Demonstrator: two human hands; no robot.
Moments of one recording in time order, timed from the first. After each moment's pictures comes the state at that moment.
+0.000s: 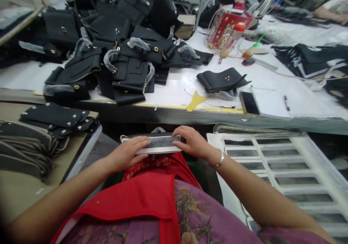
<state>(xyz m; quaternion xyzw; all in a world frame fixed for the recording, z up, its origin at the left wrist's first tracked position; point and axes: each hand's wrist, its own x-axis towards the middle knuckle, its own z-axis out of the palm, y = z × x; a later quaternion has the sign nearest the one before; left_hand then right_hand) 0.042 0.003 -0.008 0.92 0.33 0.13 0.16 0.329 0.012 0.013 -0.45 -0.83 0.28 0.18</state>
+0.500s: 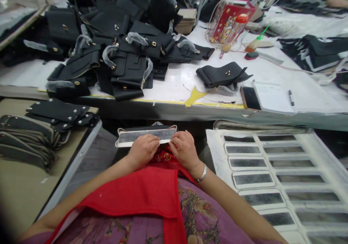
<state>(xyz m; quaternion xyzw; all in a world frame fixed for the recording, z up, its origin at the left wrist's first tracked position) 0.113 -0.026 -0.021 0.90 0.40 0.12 0.09 0.308 -0.047 -0.029 -0.55 -0.79 0.11 0.26</state>
